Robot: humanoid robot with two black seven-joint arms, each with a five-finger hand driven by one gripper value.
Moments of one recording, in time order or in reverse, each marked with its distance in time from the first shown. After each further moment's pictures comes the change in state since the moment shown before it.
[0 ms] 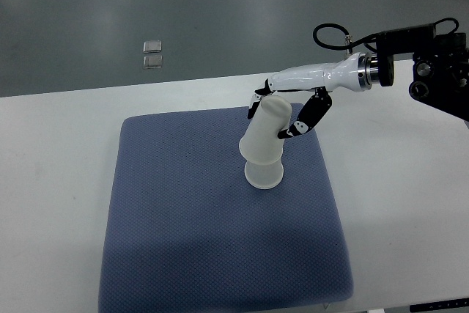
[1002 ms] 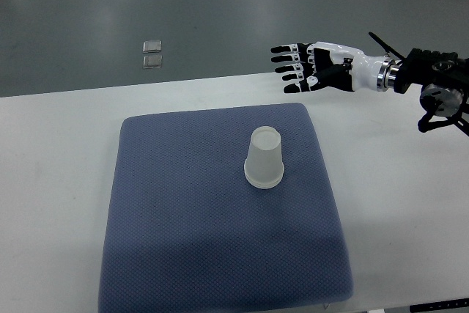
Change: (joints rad) left arm 0.000 0.000 0.000 0.000 0.000 0.000 0.000; right arm -0.187 0.154 0.094 -0.426 1.084 0.130 -0.257
